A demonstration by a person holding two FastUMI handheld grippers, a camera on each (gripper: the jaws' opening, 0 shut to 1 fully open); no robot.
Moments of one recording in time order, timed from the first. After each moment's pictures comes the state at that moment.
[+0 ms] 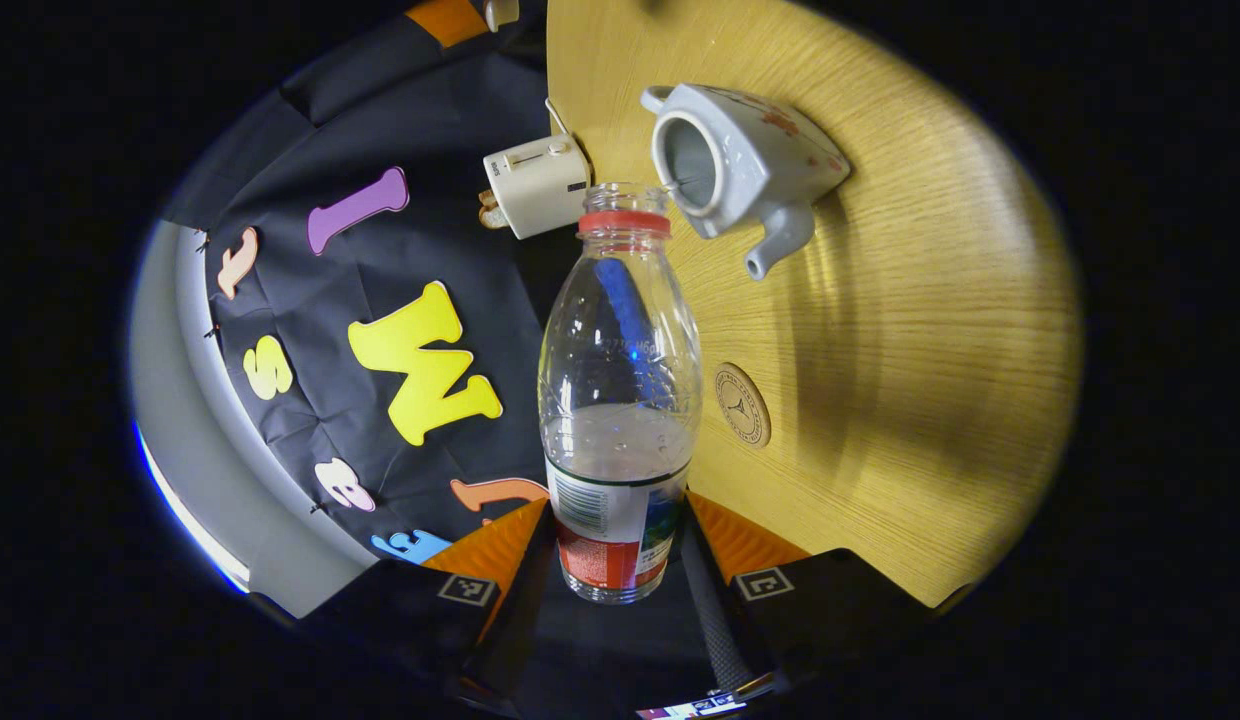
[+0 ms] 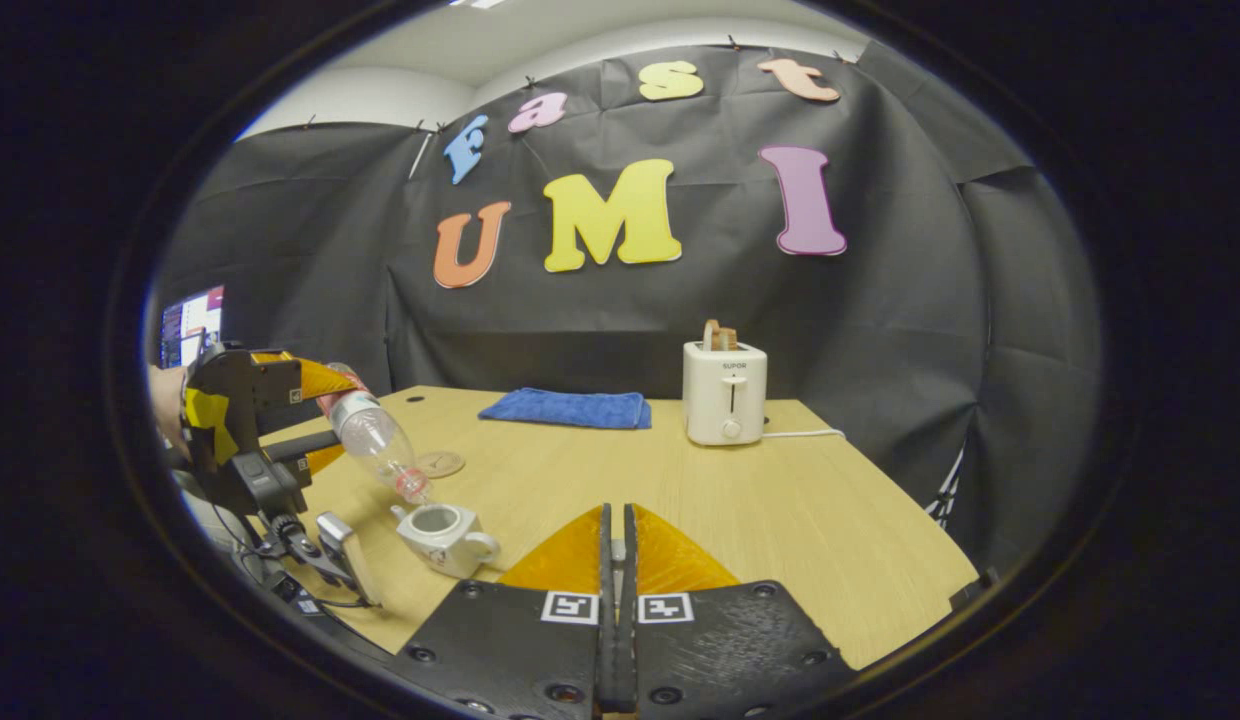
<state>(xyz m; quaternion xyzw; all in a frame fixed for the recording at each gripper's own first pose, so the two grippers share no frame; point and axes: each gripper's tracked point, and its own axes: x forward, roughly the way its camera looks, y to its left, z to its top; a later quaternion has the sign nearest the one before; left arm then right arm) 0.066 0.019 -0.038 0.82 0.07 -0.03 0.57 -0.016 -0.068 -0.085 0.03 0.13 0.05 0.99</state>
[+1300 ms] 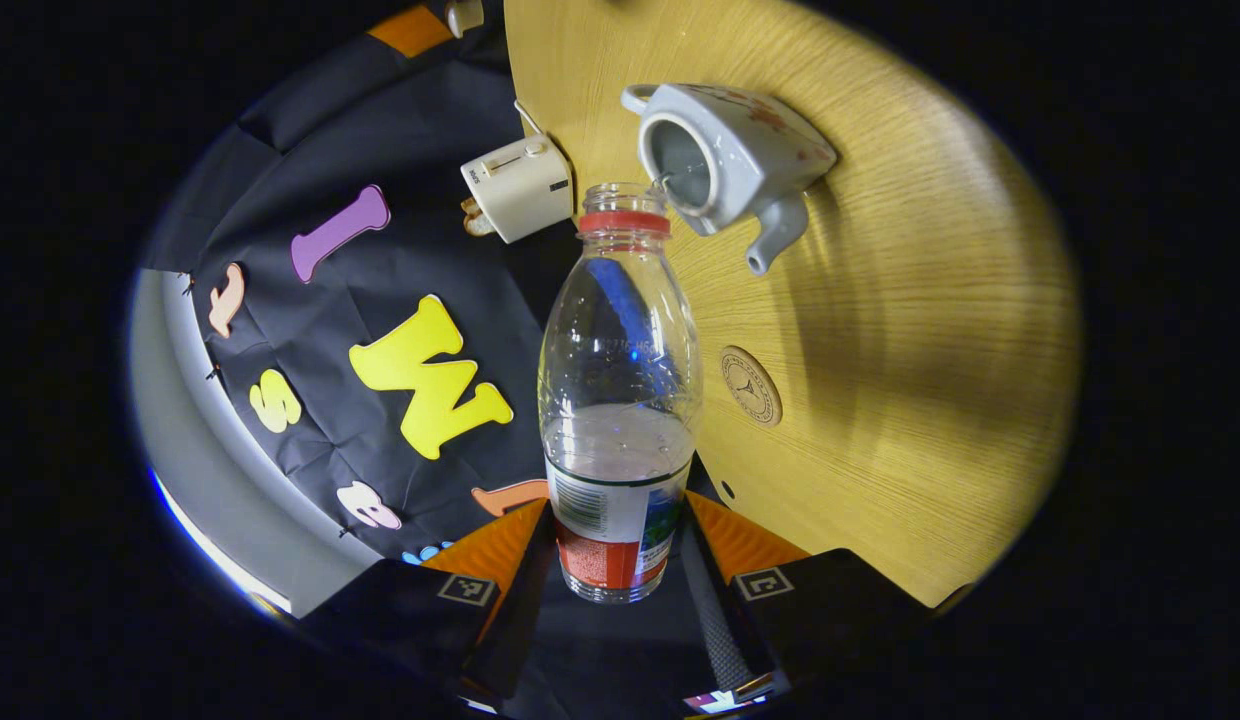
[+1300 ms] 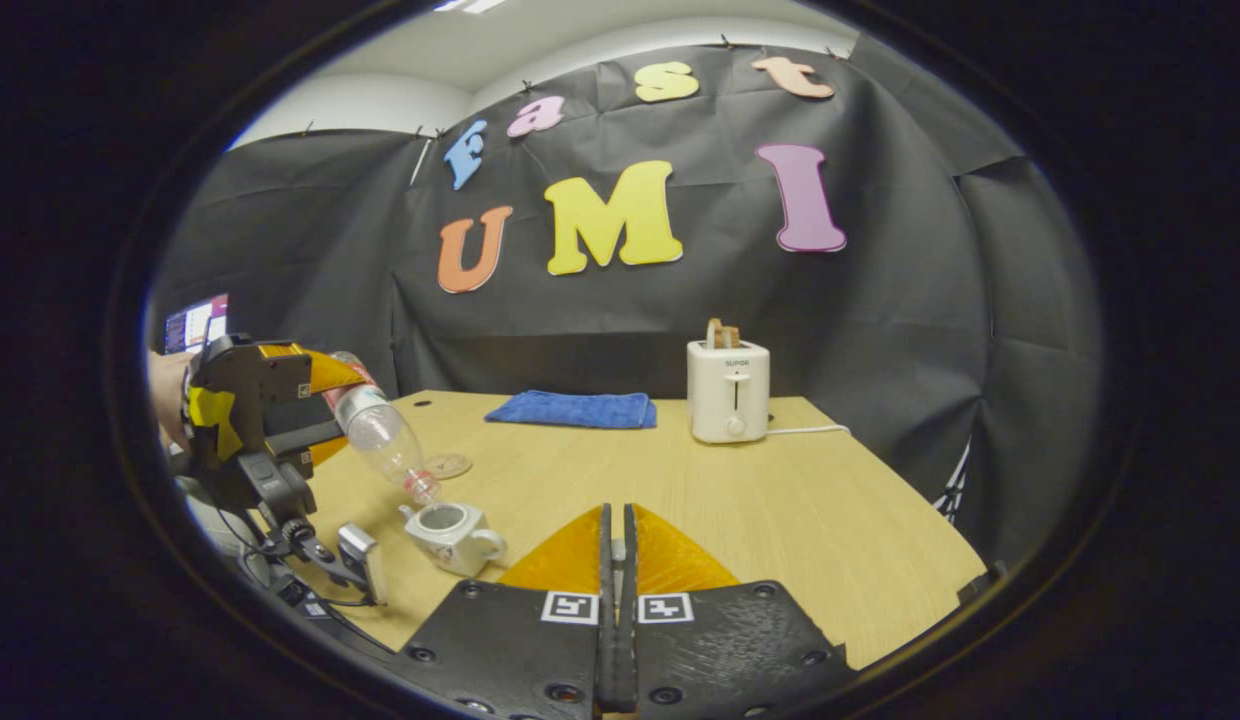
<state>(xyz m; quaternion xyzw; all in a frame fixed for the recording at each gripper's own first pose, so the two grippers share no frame) 0.066 0.007 -0.024 0.85 0.08 -0.02 0.52 -0.021 -0.069 -0.089 0.04 0.13 0.05 0.99</state>
